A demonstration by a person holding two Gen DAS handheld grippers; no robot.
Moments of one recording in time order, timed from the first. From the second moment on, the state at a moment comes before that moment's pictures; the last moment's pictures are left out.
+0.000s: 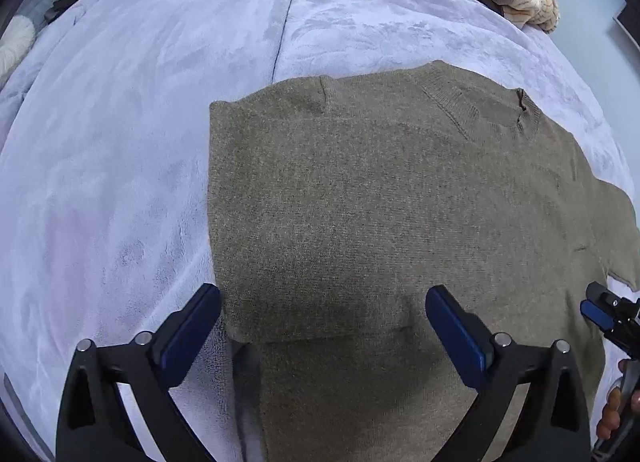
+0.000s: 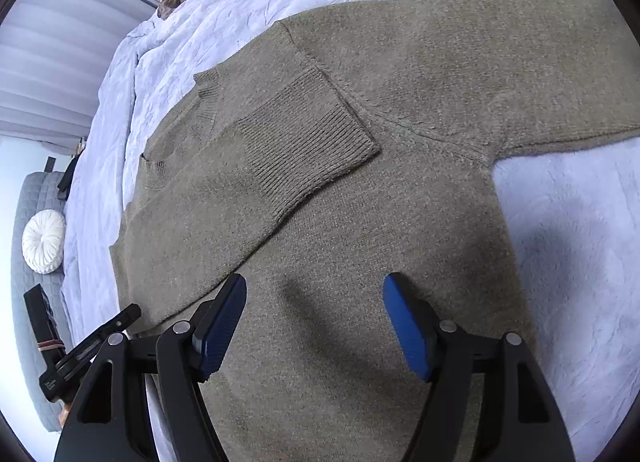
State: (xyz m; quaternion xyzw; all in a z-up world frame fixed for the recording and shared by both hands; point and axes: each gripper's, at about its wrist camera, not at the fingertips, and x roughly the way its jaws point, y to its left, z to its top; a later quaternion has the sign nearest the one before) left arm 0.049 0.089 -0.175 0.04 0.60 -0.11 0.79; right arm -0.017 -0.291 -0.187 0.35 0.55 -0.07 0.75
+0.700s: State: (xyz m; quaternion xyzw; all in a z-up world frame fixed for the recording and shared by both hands) left arm 0.050 0.047 -0.186 0.06 0.62 -0.08 0.78; right arm -0.017 -0.300 -0.190 0.38 0.56 -0.02 0.74
